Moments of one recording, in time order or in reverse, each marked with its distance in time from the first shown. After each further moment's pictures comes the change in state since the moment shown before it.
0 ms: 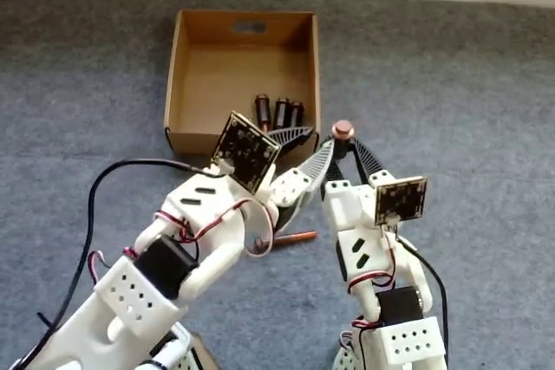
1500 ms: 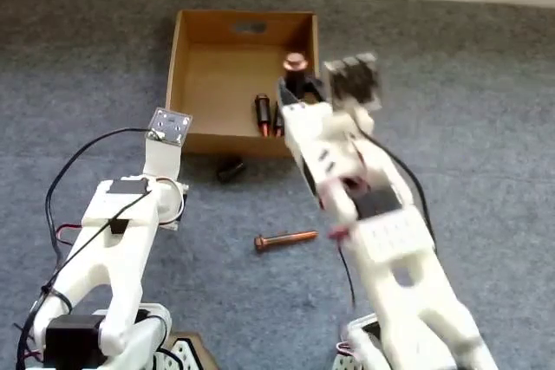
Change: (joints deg) left arm -42.1 37.1 7.7 10.9 -15.3; right arm -8.9 59.5 -50.0 5.1 0.0
